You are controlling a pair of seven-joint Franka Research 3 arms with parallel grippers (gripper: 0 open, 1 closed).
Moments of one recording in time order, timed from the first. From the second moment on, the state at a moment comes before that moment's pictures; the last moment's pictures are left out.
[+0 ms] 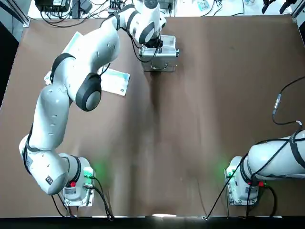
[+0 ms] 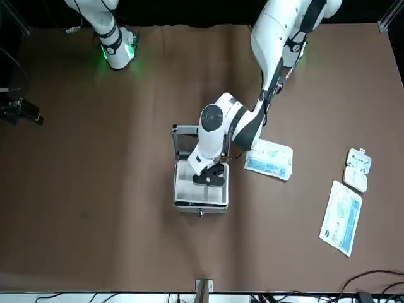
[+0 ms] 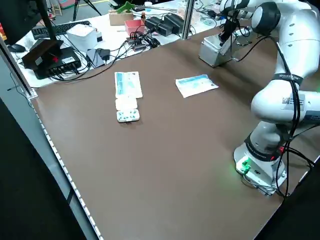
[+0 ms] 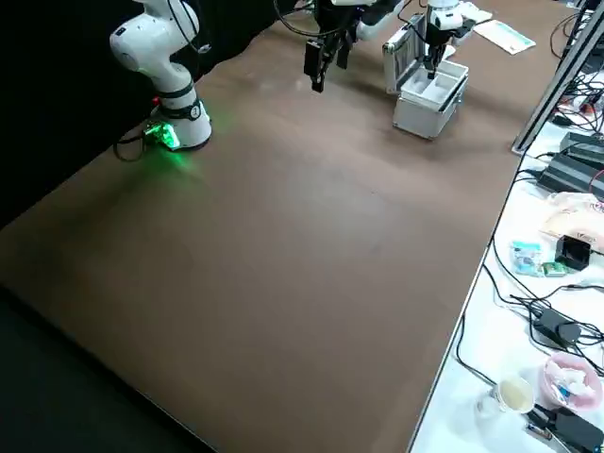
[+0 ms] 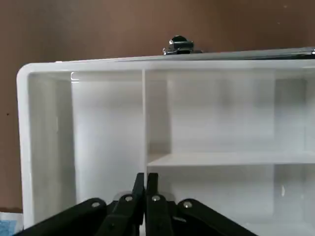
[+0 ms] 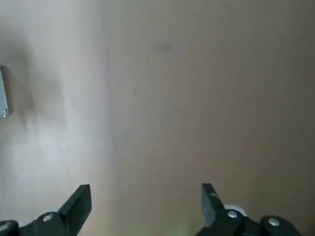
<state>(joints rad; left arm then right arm) -0.72 0.83 0.01 -1.20 0.07 2.17 -0.66 -0.06 0.03 -0.06 -1.58 0.01 1.57 -0.07</state>
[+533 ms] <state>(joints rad) -0.73 0.84 0.01 -1.20 0.07 2.19 -0.68 -0.06 0.03 -0.05 -1.58 0.01 1.57 -0.07</state>
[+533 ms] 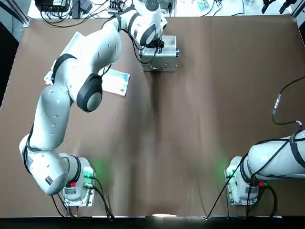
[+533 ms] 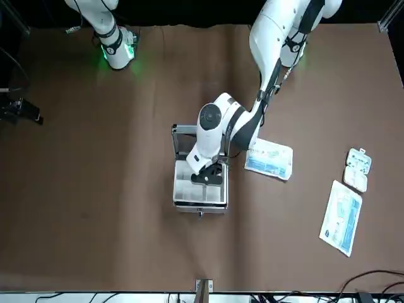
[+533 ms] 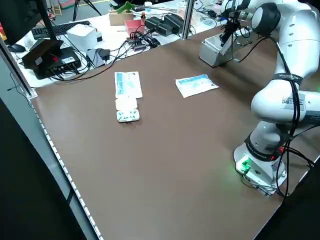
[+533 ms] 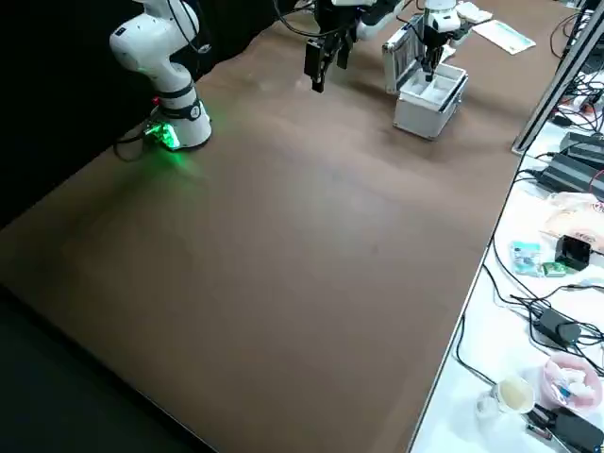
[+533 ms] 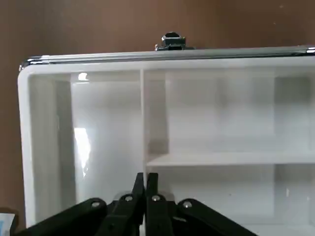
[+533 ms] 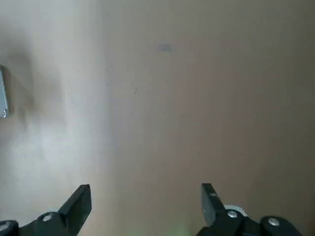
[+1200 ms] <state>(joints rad) -0.73 0.84 0.01 -1.19 0.07 2.16 -0.66 -0.06 0.03 -0.05 -1.58 0.02 1.57 -0.07</state>
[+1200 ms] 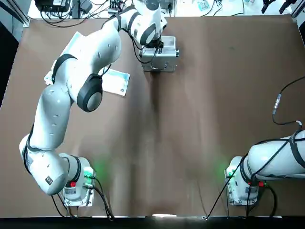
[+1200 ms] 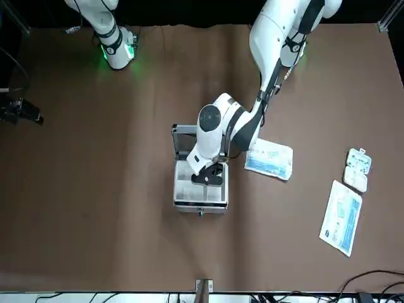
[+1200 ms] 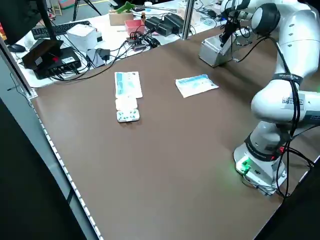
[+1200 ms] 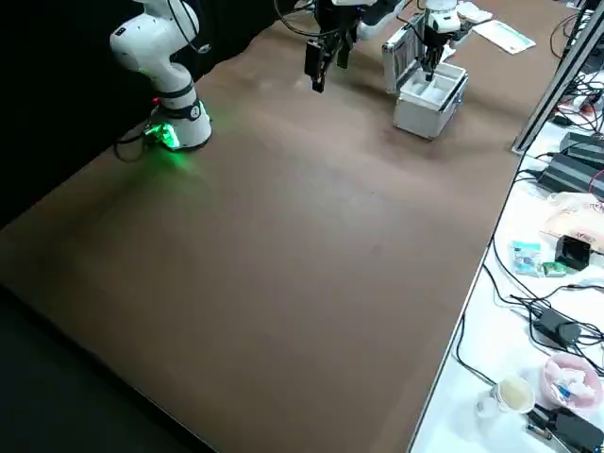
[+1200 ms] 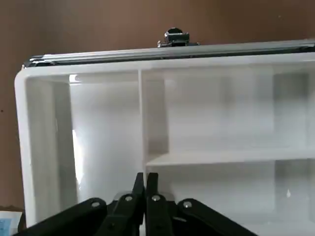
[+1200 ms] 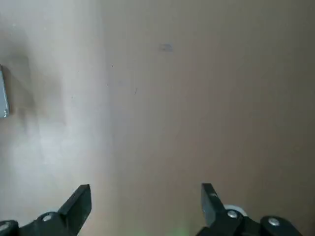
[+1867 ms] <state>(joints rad) -0.73 0.85 0.01 -1.18 0.07 2.16 -0.63 -0.06 0.03 -0.05 -1.58 0.02 1.57 -0.07</state>
